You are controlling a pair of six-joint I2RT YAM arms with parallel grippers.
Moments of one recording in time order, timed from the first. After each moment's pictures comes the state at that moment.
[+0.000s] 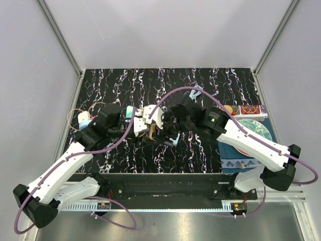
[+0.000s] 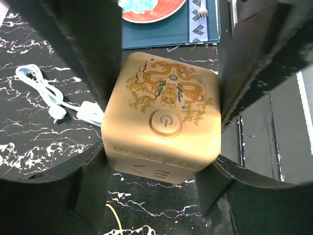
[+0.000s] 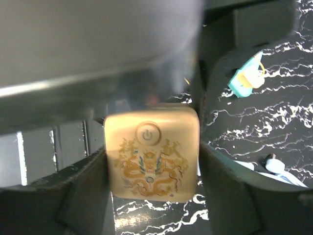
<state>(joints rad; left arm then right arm) -0.64 0.93 0.94 -0.46 0.77 0.49 1.05 1.41 1.57 -0.81 -0.22 -0.37</state>
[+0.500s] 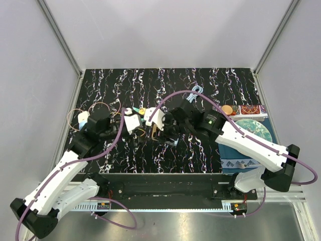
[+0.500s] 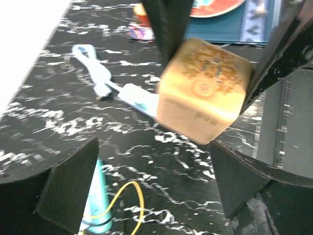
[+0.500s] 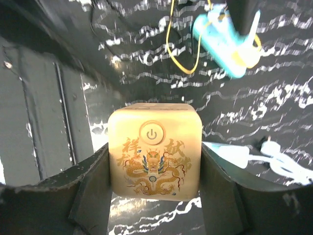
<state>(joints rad) -0.57 0.83 0.87 -0.40 0.65 0.45 1.05 1.39 1.50 -0.77 -0.17 -0.39</state>
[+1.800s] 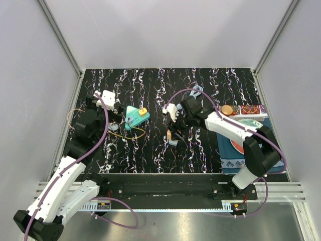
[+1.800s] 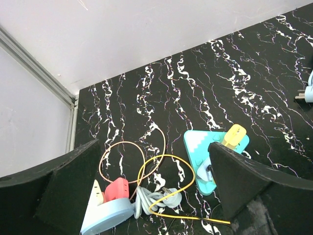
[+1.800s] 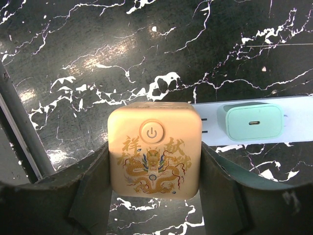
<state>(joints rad) -0.40 0.73 0.79 -0.16 -0.25 0.26 0.64 1.60 1.11 -0.48 -0.43 -0.38</state>
